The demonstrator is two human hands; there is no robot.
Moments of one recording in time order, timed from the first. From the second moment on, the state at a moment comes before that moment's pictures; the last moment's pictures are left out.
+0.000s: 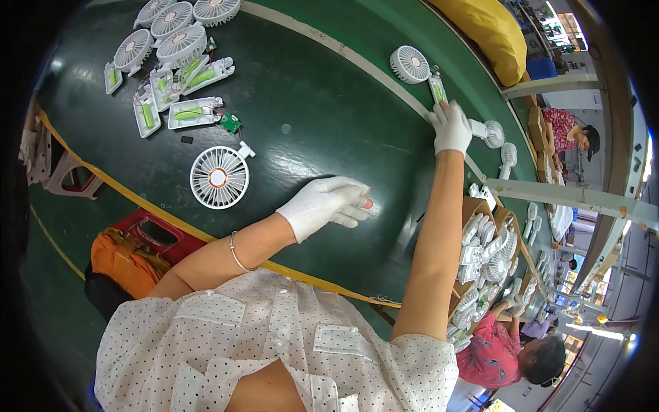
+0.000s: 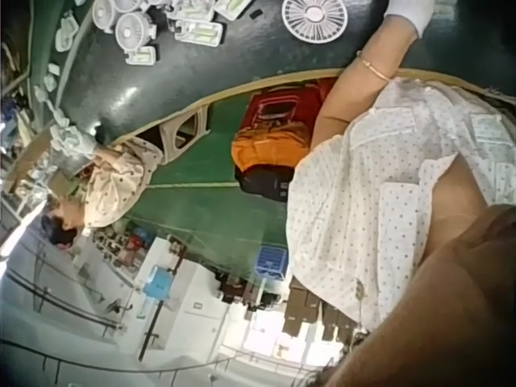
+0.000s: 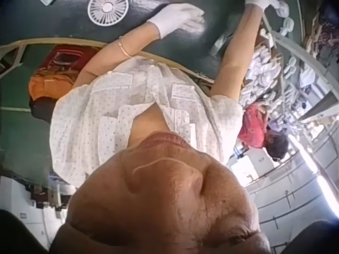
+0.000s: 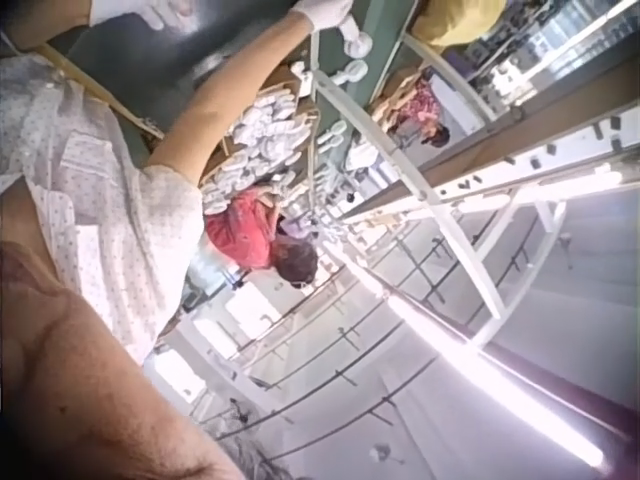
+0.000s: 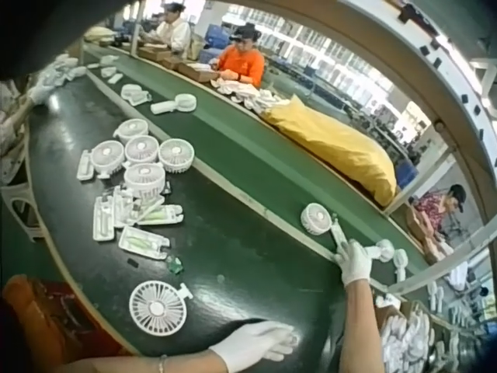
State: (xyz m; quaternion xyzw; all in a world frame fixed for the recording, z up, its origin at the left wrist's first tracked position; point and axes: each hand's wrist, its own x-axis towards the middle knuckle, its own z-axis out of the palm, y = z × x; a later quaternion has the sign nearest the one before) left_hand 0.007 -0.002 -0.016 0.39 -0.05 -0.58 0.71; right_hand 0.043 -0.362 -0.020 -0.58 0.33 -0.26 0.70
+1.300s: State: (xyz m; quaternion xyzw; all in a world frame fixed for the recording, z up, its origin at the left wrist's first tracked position) left_hand 0.062 0.078 0.022 0.70 -0.42 -0.23 0.53; right_hand -0.137 -0.136 0.022 -0.38 0.19 -0.28 0.86
